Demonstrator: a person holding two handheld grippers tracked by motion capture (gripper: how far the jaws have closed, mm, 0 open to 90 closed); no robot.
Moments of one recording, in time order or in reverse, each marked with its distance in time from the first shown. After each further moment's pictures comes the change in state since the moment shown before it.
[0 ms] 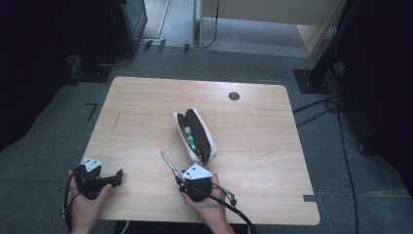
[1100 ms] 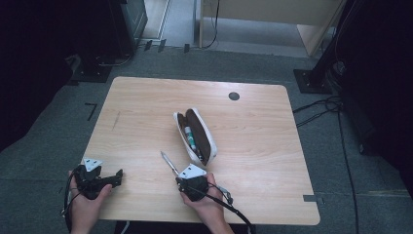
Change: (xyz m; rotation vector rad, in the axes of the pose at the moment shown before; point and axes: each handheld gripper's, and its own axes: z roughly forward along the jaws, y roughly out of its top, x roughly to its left) left arm 0.000 0.000 0.000 0.000 0.000 0.000; right arm 0.000 -0.006 0.017 0.092 0.001 -0.023
